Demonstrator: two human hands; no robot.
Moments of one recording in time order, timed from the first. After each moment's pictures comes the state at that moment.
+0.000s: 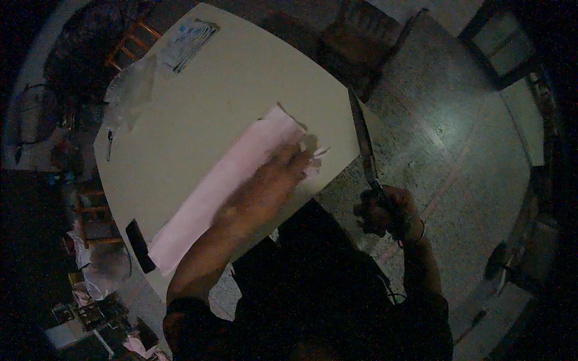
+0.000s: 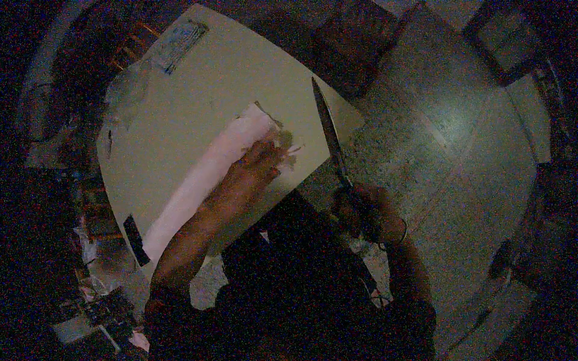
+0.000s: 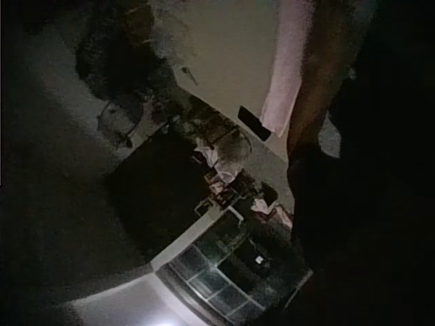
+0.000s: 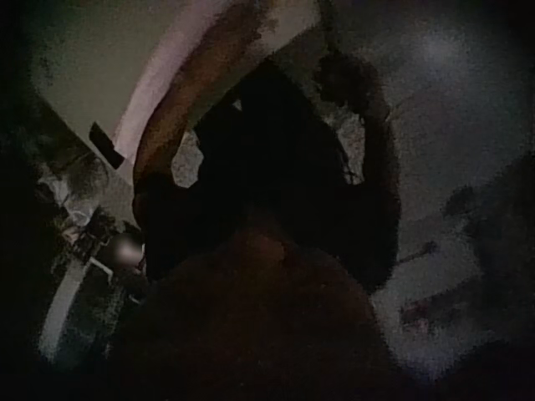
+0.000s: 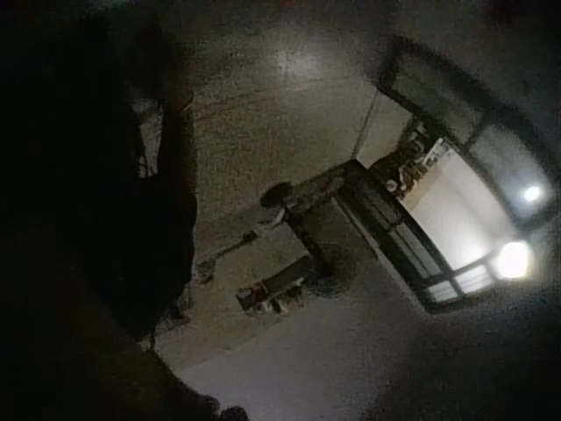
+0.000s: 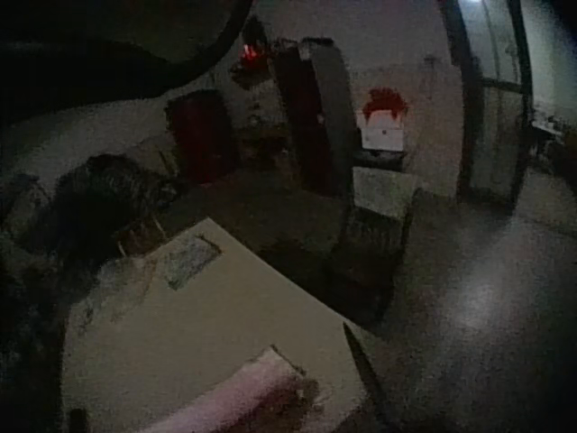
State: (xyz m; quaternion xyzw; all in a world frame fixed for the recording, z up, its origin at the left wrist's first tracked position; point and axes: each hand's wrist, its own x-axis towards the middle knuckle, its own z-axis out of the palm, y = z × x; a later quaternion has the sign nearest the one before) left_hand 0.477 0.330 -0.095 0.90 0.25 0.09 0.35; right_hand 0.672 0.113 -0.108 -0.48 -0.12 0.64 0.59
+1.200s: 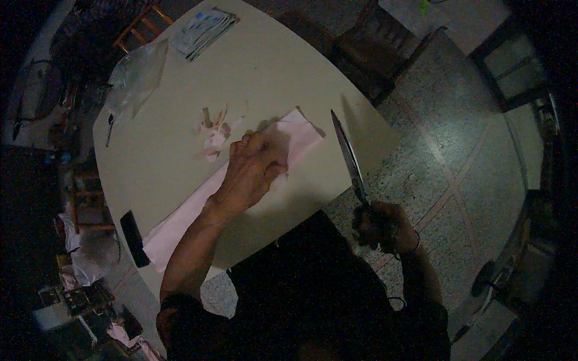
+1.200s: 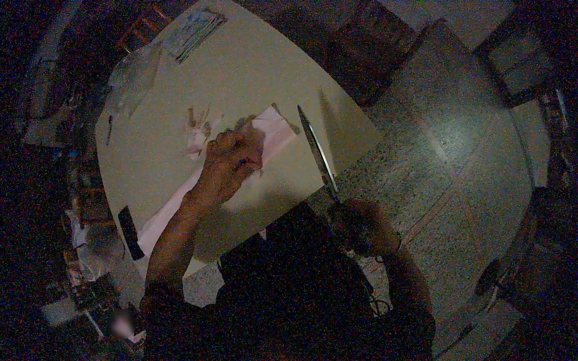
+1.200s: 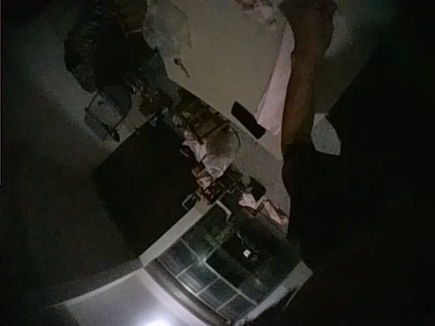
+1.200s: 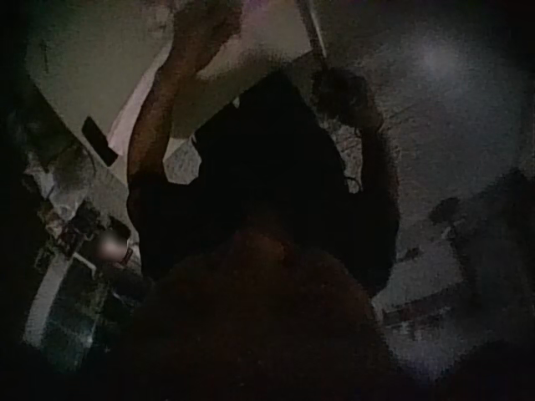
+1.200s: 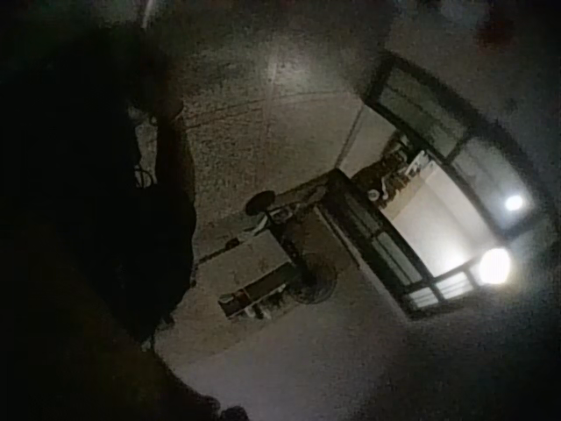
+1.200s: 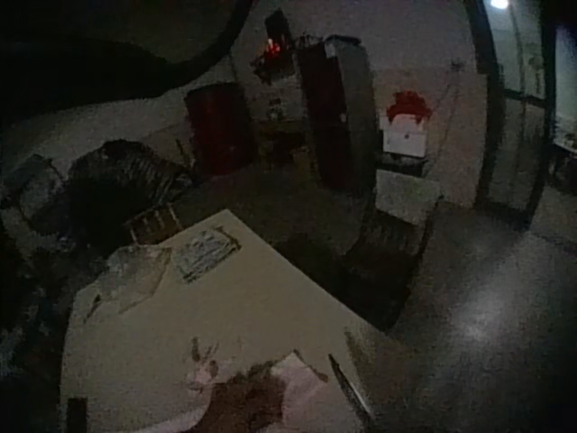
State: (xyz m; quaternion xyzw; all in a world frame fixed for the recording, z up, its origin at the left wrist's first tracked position) left_hand 0.459 0.377 -0.108 0.94 0.21 0.14 0.21; right_hand 0.676 0.124 -0.096 -0.55 -0.14 0.65 0.50
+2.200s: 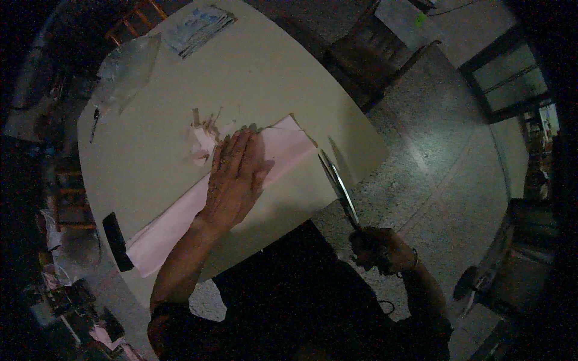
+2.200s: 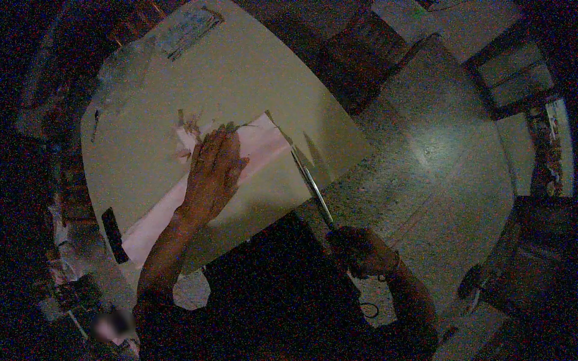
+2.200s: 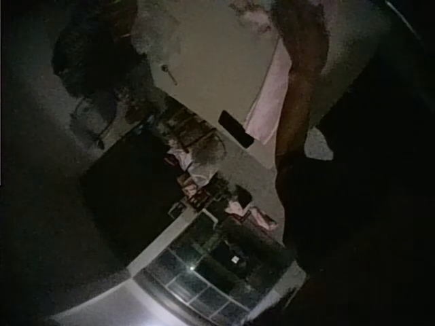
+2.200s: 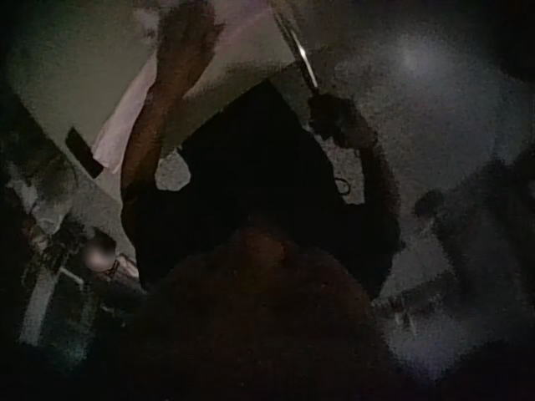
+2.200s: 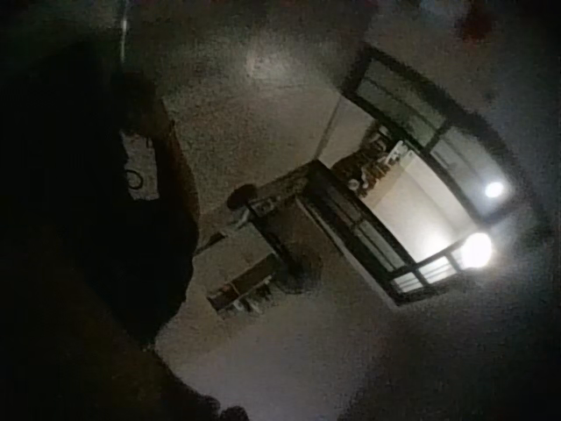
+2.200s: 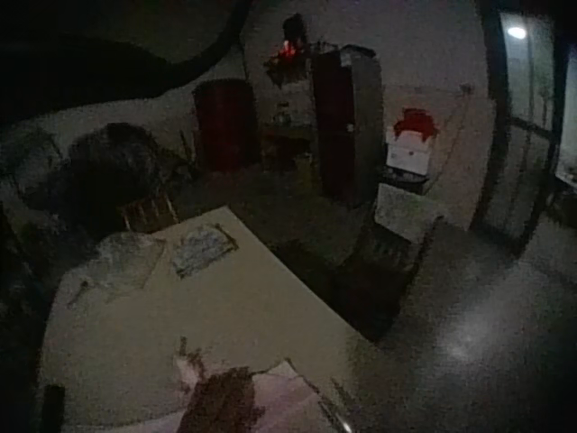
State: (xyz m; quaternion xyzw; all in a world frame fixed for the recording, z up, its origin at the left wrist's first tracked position) left_hand 0.458 0.343 -0.127 0.95 0.29 0.11 0.06; right_hand 0.706 0.064 -0.120 -0.57 -0.38 0.64 0.36
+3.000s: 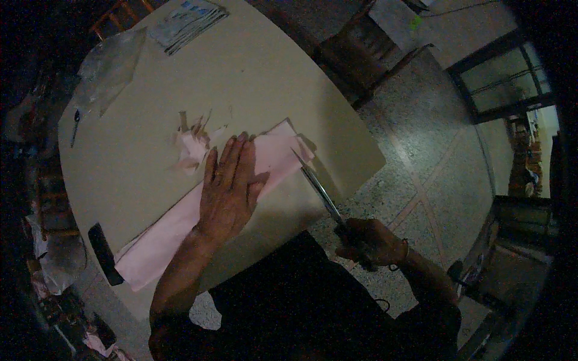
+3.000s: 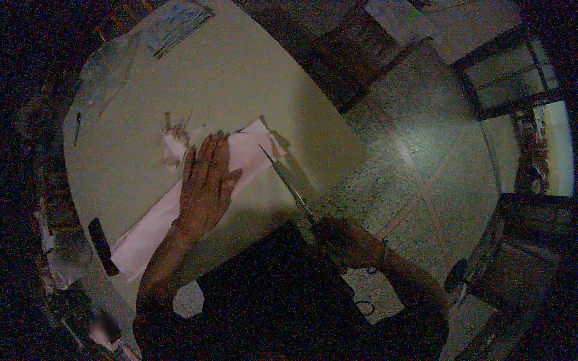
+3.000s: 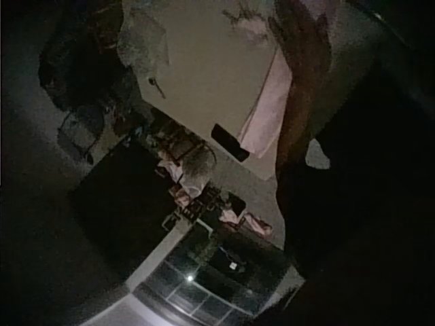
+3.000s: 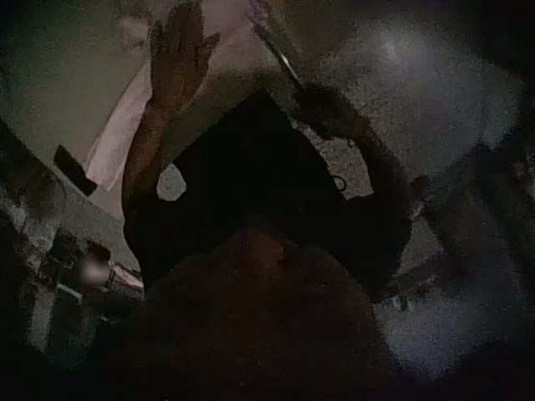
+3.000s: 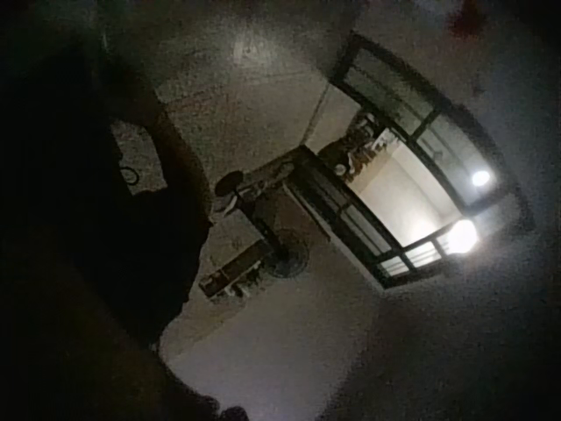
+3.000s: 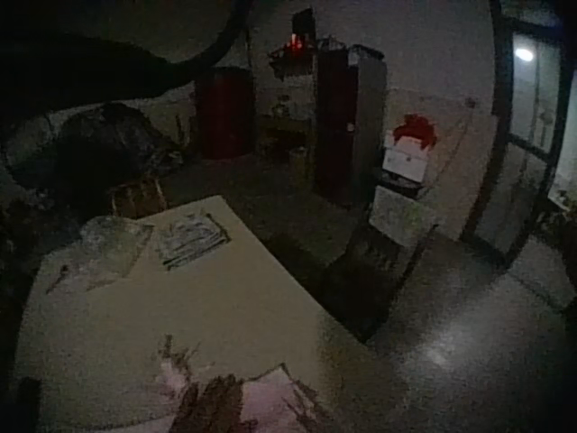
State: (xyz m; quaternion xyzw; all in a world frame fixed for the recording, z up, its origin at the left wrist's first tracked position) left_hand 0.456 0.343 -0.132 0.94 0.30 0.10 0.09; right_hand 0.689 0.134 -0.085 -0.64 -0.46 0.57 0.21
